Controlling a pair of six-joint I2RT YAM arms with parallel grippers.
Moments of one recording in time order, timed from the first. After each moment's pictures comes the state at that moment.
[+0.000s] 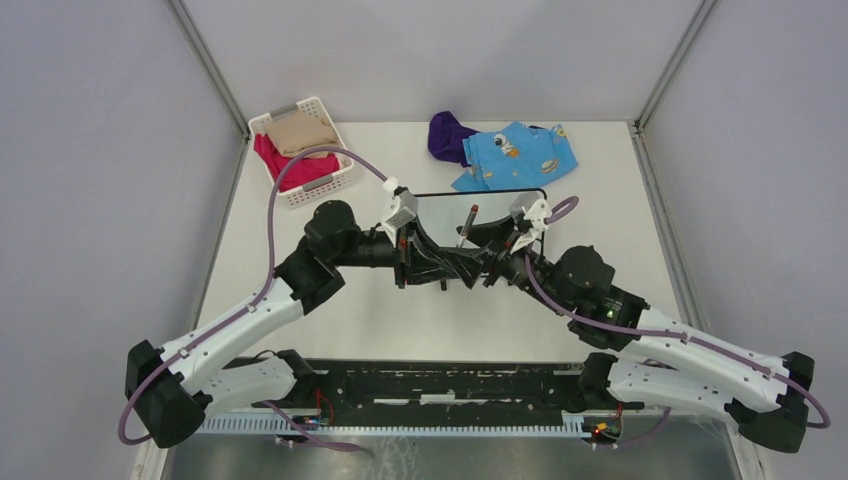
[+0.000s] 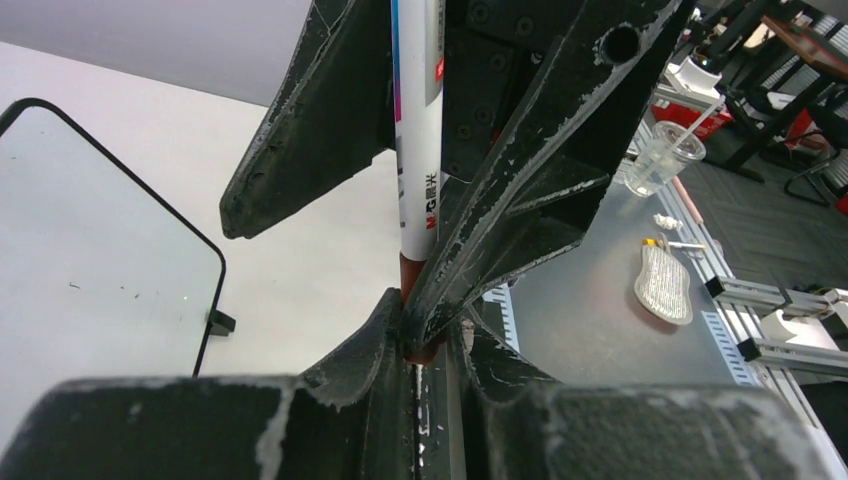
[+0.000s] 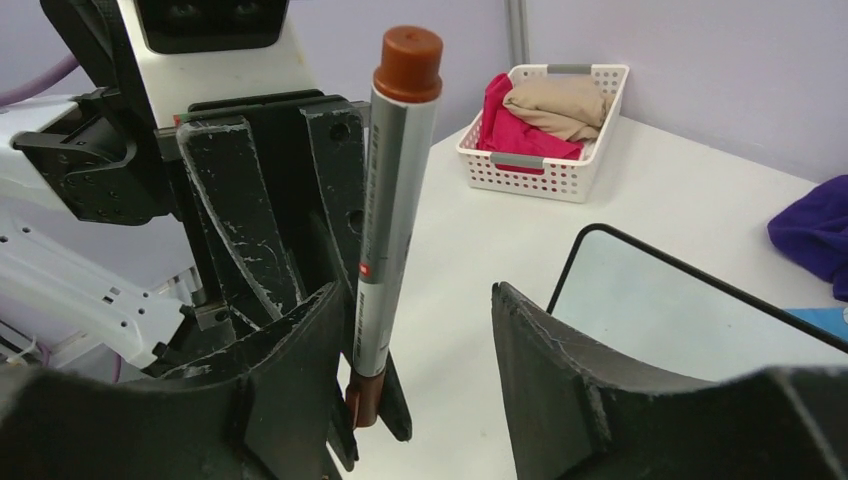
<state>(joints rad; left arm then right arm) -0.76 1.04 0.86 0.21 0.84 -0.29 1.08 0.84 0.80 0.17 0.13 0.21</state>
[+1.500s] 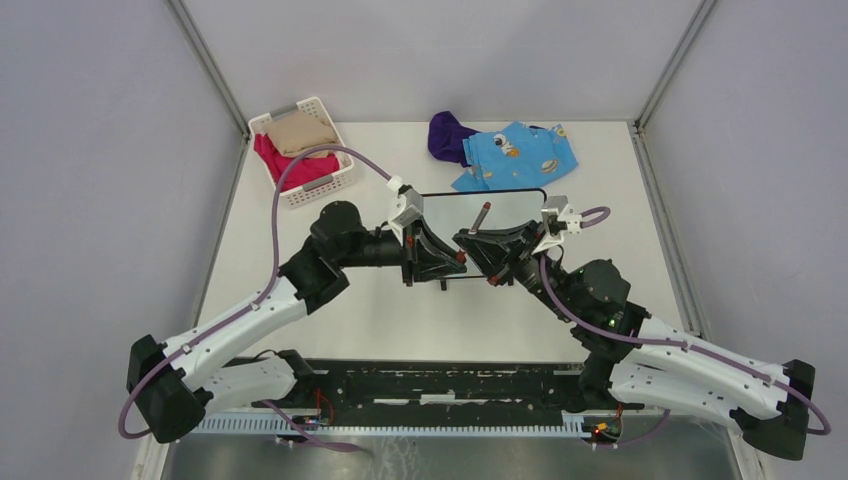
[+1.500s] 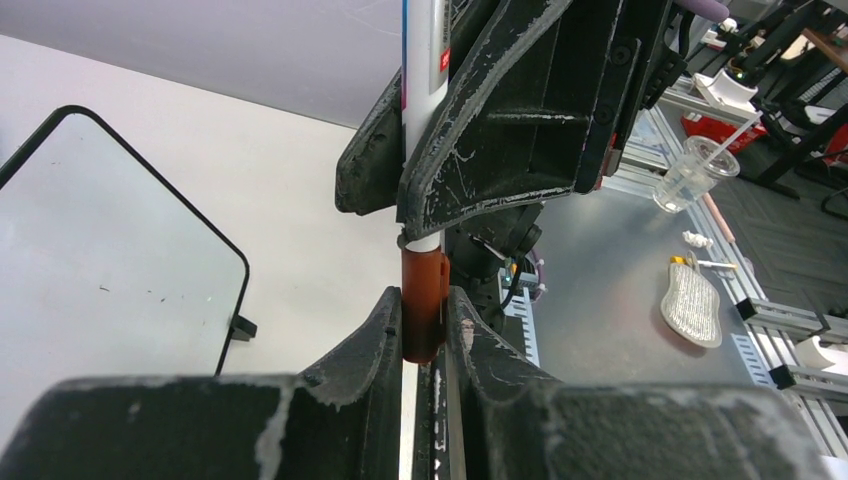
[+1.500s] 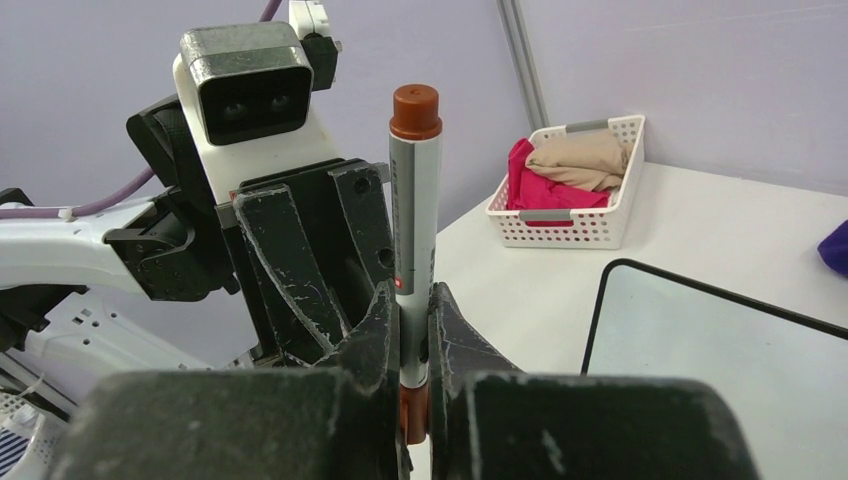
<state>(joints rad) -0.79 1.06 0.87 0.22 0.74 -0.28 1.06 0.76 0.69 0.38 0.19 0.34</state>
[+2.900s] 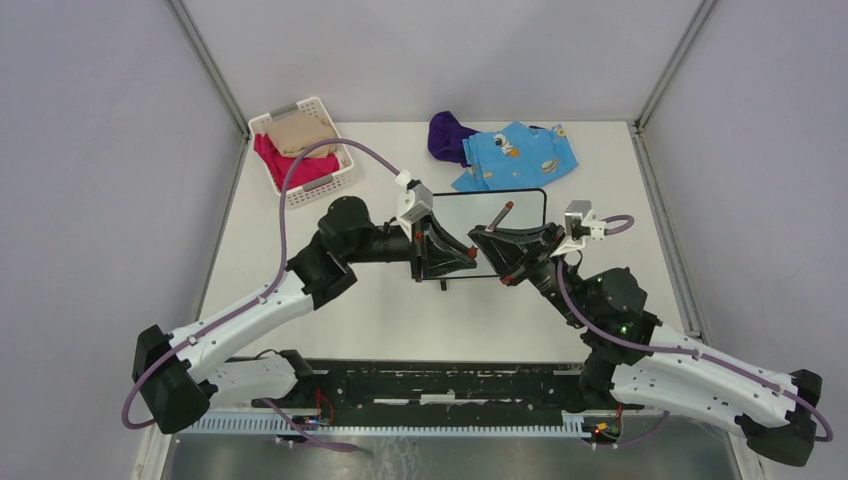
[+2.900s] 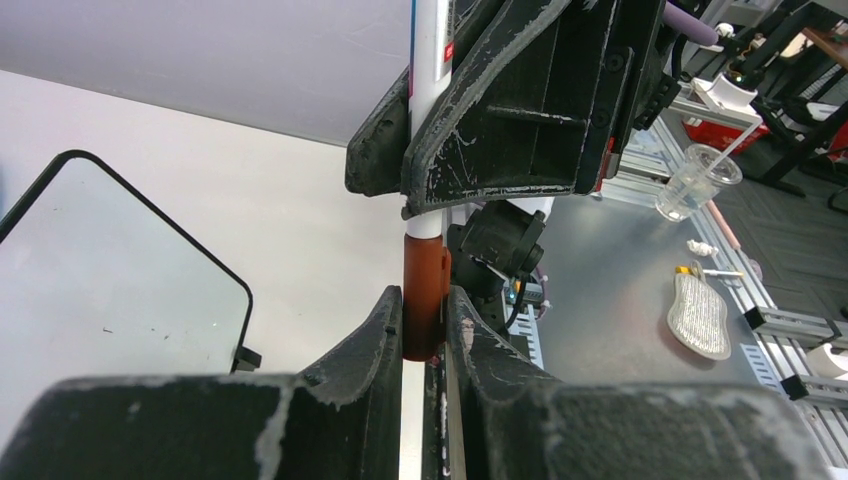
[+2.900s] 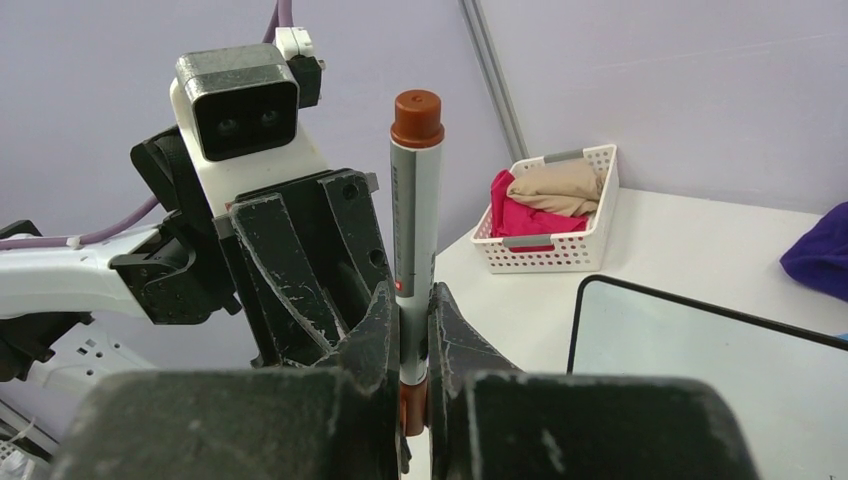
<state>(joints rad) -0.82 1.12 0.92 0.24 0.72 -0.26 1.06 0.68 0.66 0.39 0.26 0.33</state>
